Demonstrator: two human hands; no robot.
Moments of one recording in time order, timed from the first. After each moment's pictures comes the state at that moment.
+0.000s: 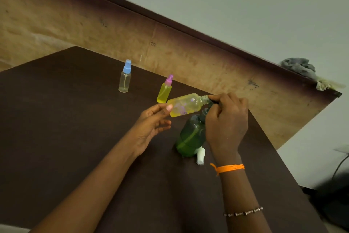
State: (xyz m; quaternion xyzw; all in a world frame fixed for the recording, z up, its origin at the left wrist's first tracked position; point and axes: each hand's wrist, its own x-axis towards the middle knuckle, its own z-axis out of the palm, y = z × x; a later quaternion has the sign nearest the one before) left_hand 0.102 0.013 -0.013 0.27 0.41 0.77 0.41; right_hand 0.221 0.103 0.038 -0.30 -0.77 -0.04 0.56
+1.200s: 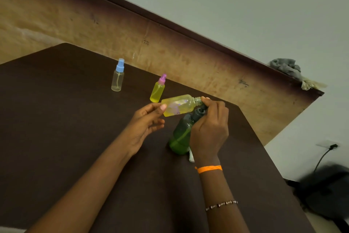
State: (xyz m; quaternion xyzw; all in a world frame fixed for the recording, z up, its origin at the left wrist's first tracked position) left_hand 0.102 0.012 -0.011 0.25 0.41 0.77 0.41; right_hand 0.215 0.097 0.017 -0.31 -0.76 -0.06 0.57
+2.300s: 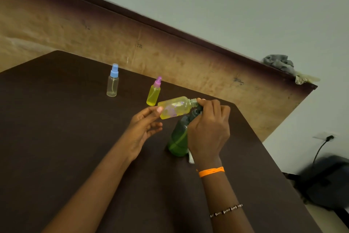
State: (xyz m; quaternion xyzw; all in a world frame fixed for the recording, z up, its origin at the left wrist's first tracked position) left_hand 0.105 0.013 -0.010 0.23 0.41 0.78 0.42; right_hand 0.217 0.091 0.026 -0.36 -0.77 -0.13 0.51
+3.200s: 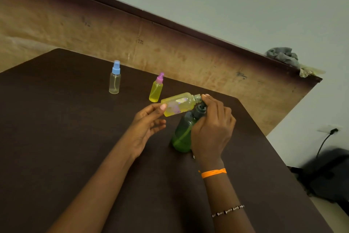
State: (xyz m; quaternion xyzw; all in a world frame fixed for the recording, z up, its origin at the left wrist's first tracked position) left_hand 0.102 0.012 -0.012 0.24 0.41 0.77 0.43; right_hand 0.219 0.088 0.010 -0.35 -0.76 -0.11 0.54
